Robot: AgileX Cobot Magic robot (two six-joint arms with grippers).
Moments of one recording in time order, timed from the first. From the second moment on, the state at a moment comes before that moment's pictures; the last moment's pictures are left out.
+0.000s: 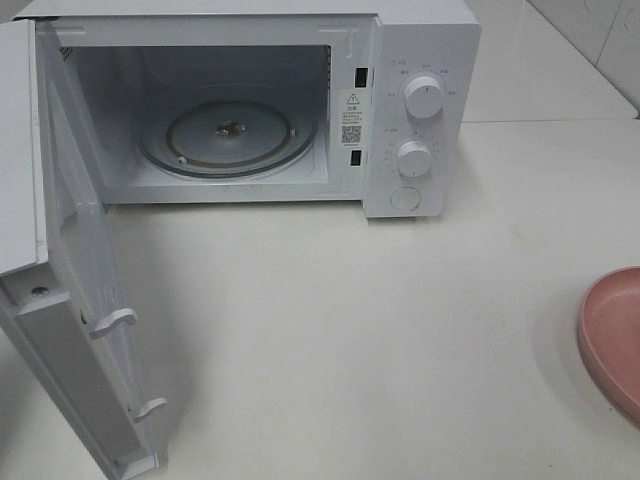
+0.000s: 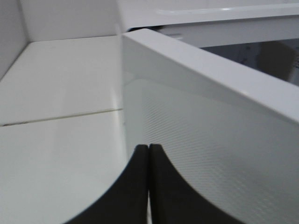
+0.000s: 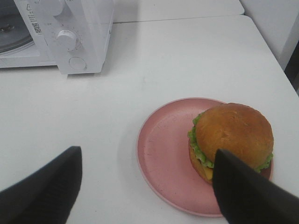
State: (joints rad) left arm 0.02 1.08 -0.25 0.42 -0.58 -0.28; right arm 0.09 0.00 -0.51 -0.09 1.02 0.16
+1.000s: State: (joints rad) left arm -0.48 1.58 -0.58 0.26 -0.74 -0.21; right arm 0.09 0.00 -0.51 -0.09 1.02 0.16
